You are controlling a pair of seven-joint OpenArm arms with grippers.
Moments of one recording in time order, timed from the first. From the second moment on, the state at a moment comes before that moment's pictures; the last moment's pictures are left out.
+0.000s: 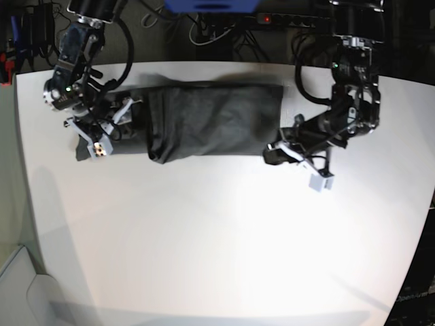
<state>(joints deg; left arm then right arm) 2.2 -13.2 -0.2 94.1 -50.6 -4.6 54.7 -7.9 -2.6 24.2 94.0 1.1 39.7 -53.4</state>
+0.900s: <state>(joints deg) 1.1 -13.3 0.2 81.5 -49.1 -5.5 54.0 -3.0 -0.6 32.8 98.3 -1.0 39.9 -67.0</state>
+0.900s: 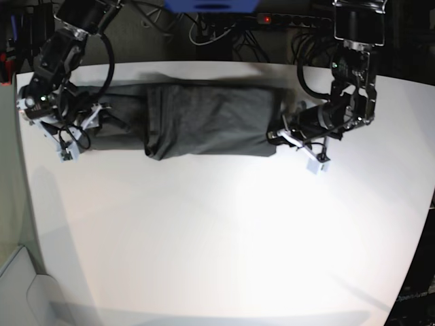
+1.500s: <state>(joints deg) 1.1 -13.3 0.1 81.5 -49.1 -5.5 54.0 -0.2 1.0 33.6 87.0 1.5 39.5 -61.1</state>
